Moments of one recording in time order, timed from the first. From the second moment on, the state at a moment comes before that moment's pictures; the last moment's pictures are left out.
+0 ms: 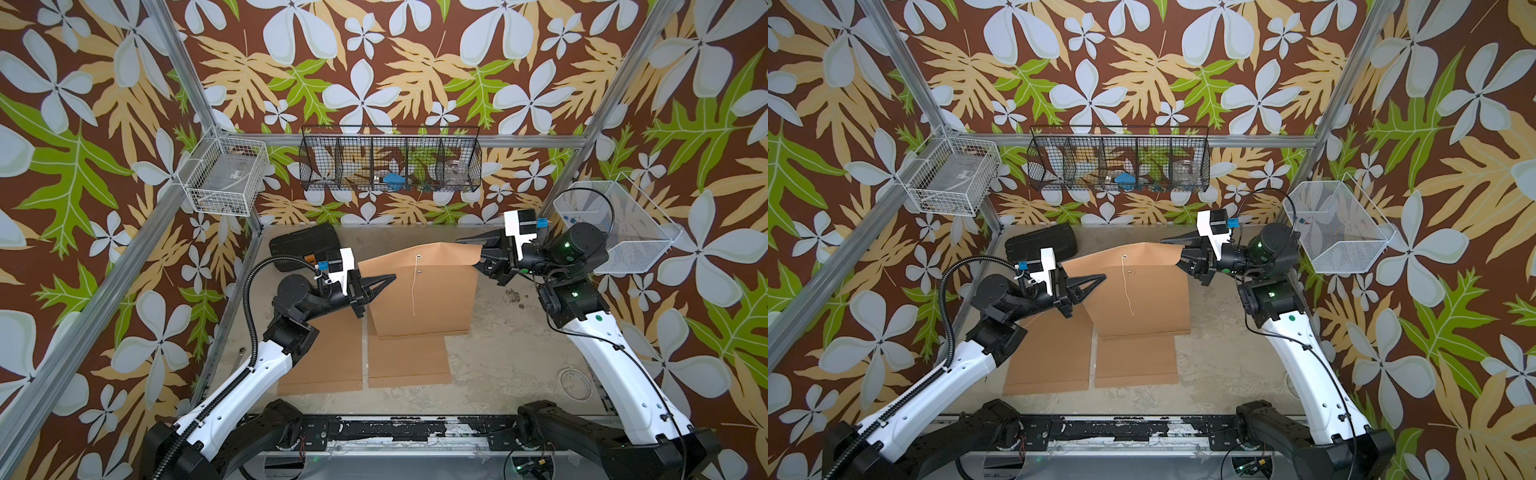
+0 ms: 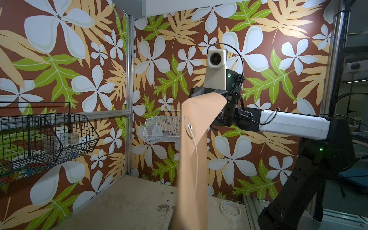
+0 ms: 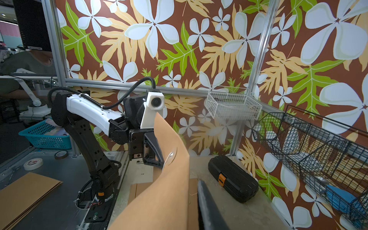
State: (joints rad) left arm -0.49 1.00 0.78 0.51 0.76 -0.25; right arm 0.22 1.14 1.23 0.18 -1.19 0.10
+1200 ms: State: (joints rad) left arm -0.49 1.00 0.77 0.55 0.80 -0.30; right arm 0.23 1.19 1.22 0.07 -1.21 0.00
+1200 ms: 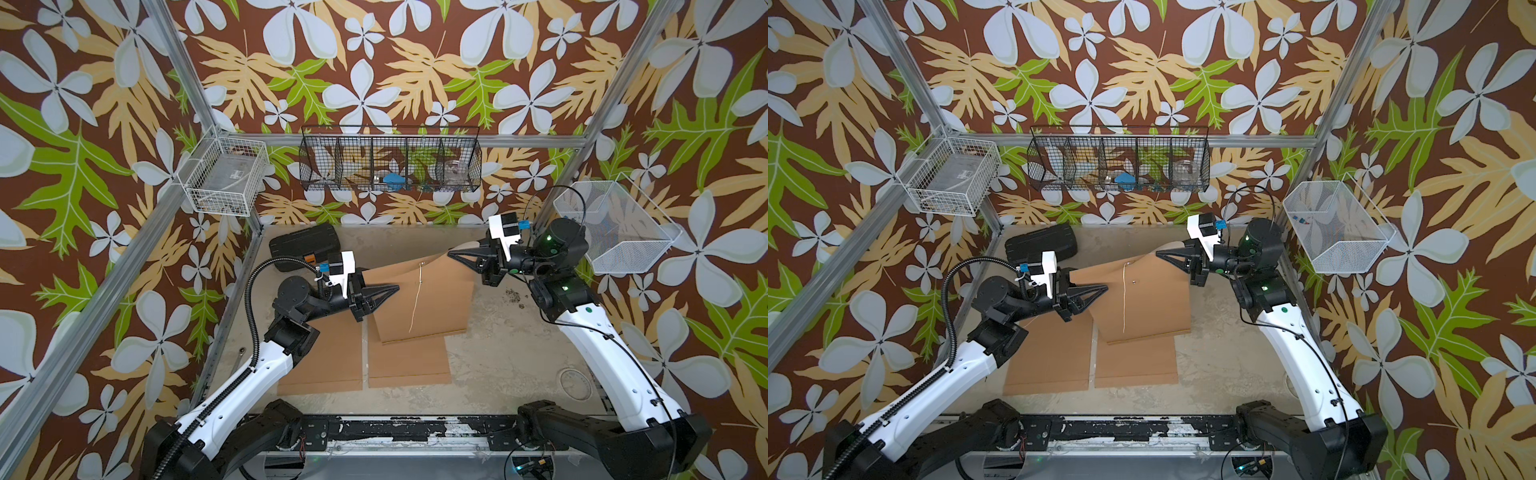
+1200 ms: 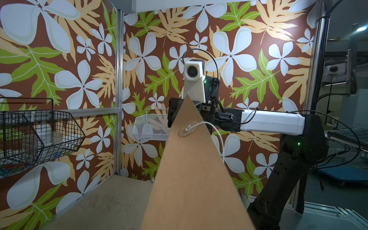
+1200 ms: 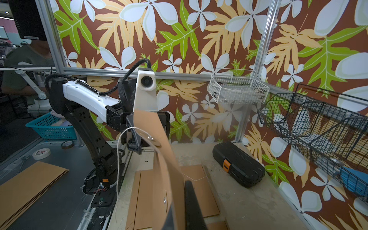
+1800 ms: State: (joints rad) left arm -0.49 1.01 0.80 0.61 0.78 -0.33; right arm 0.24 1.20 1.20 0.04 -1.21 -0.03
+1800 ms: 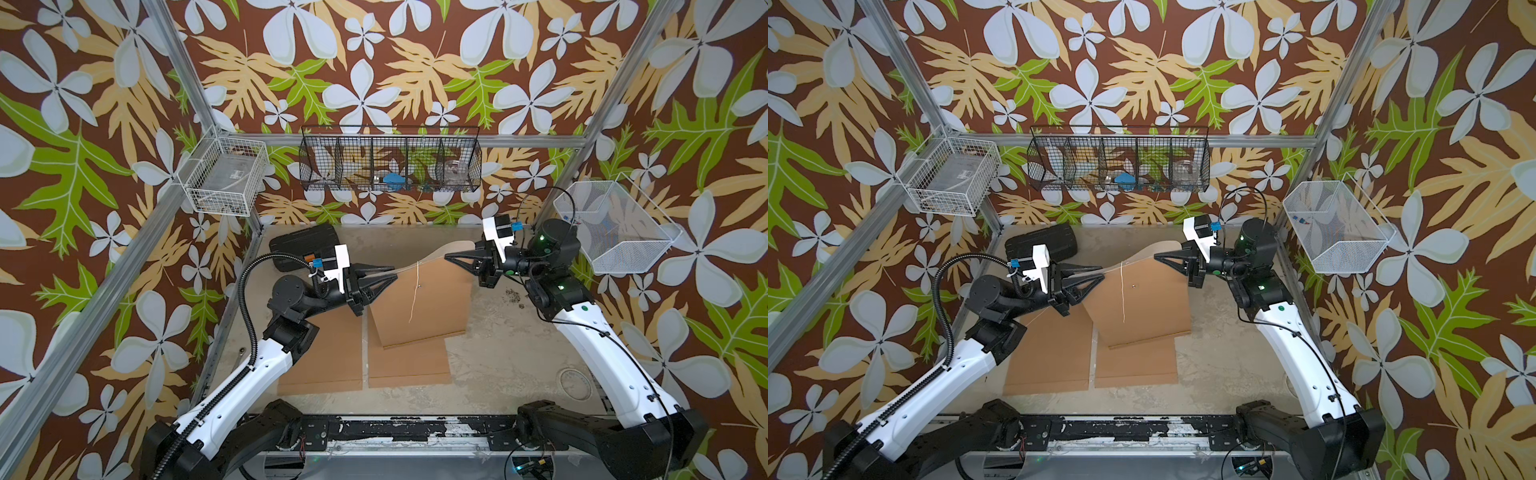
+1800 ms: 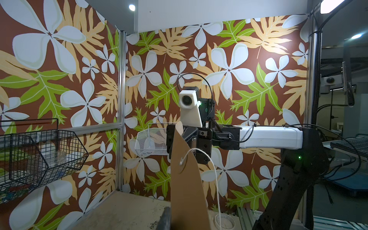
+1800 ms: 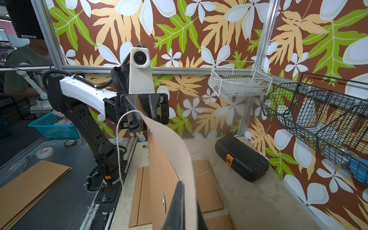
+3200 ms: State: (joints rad) left arm -0.45 1.06 0.87 0.66 0.61 -0.38; right arm 0.24 1.18 1.10 -0.11 -1.05 -0.11
